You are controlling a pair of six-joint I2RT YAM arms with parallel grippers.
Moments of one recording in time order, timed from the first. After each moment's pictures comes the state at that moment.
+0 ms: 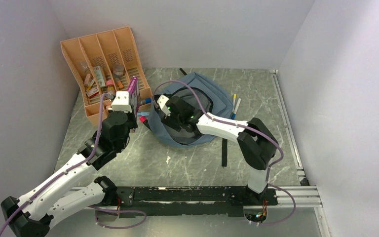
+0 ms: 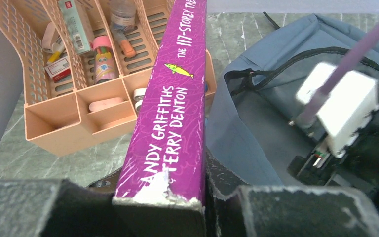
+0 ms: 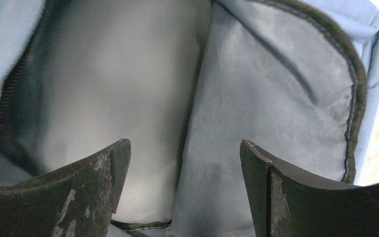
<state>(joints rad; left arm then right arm) -0.71 0.79 0.75 -0.23 -0.71 -0.20 0.88 1.81 1.28 -0.20 0.29 -0.36</state>
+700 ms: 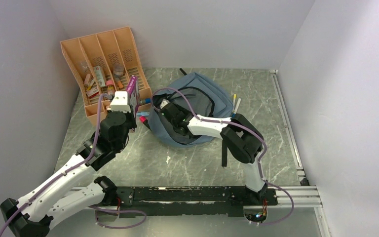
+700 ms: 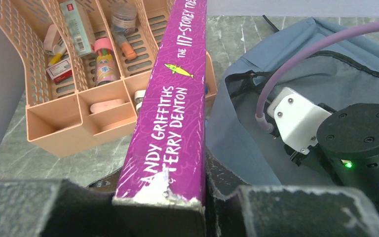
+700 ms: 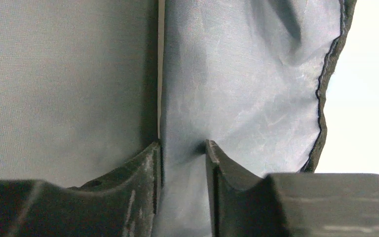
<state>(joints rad) -0.70 0.78 0.75 -0.23 -0.71 -0.20 0.90 2.02 1.32 -0.21 0.69 -0.43</state>
